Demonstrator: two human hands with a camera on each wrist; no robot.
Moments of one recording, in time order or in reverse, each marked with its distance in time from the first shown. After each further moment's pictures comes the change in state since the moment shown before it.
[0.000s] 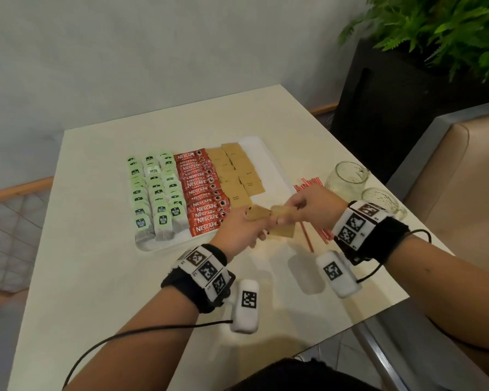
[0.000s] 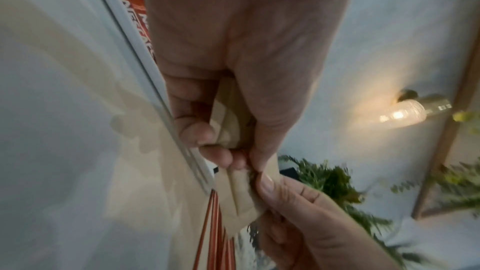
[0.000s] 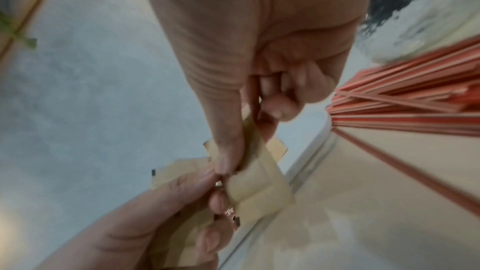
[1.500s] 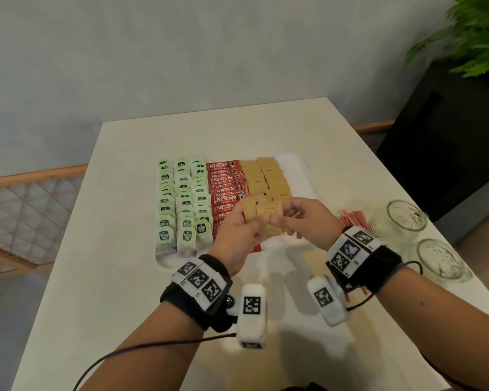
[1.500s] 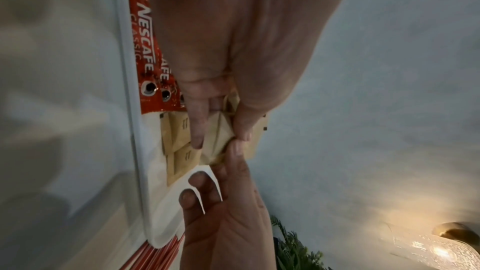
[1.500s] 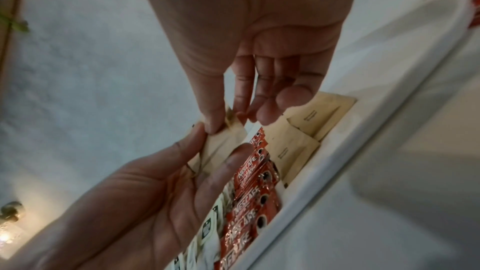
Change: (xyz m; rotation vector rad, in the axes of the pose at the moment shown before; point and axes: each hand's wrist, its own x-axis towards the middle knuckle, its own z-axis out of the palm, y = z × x) left_hand 0.036 -0.012 -0.049 -0.720 0.158 0.042; right_hand 0.080 -0.029 0.039 0.360 -0.025 -0.104
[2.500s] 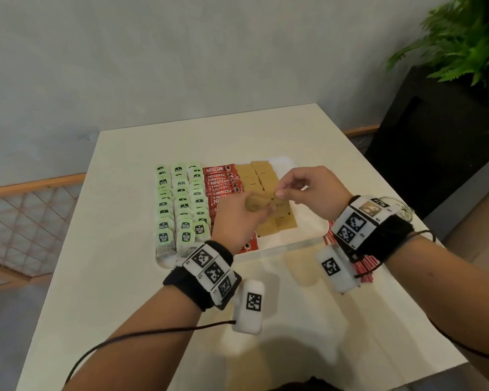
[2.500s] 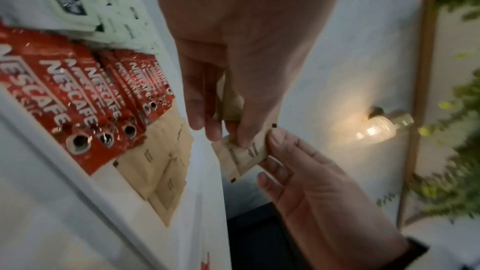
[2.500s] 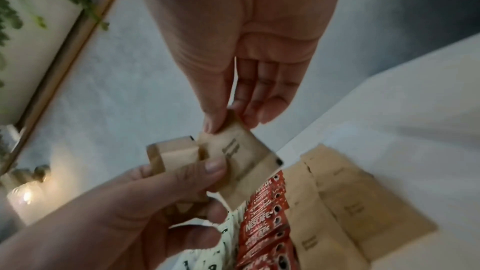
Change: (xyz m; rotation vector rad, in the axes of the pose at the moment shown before) left_hand 0.000 0.029 0.013 0.810 0.129 0.300; right_hand 0.004 -0.041 -0.036 -0.200 0.099 -0.255
